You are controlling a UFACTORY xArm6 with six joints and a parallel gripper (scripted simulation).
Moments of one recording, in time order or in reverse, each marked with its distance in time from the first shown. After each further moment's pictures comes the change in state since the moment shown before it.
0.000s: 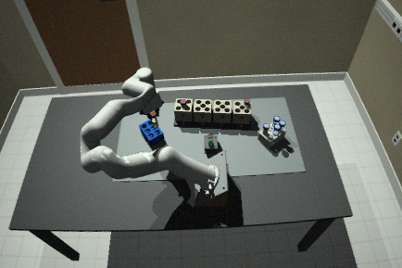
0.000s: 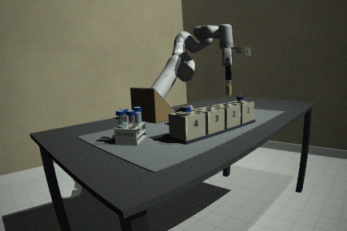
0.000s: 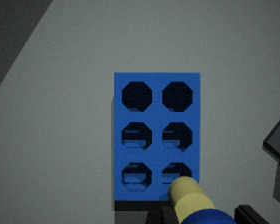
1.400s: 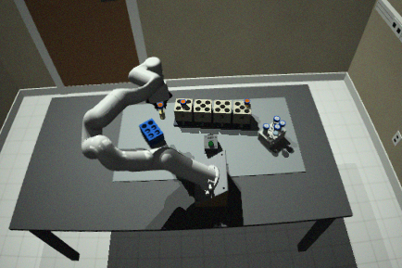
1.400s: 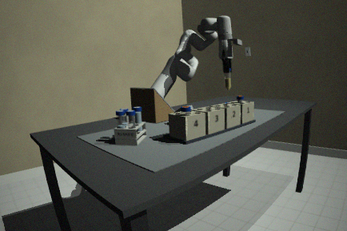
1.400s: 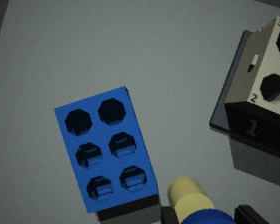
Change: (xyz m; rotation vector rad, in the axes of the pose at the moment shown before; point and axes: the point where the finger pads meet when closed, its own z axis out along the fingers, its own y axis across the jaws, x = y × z) arm -0.003 0.047 -0.039 0.002 0.002 0.310
